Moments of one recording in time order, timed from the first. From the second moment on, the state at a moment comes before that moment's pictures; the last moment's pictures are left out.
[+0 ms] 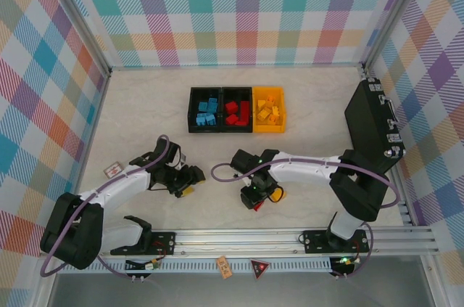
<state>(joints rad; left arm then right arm) -0.37 1.20 0.53 -0.51 0.50 -0.87 1.03 1.65 0.98 -0.82 -0.12 0.30</state>
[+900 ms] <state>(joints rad) -0.37 1.26 0.70 -0.43 0.42 -0.89 0.75 1.80 1.48 -0.80 -0.11 0.31</state>
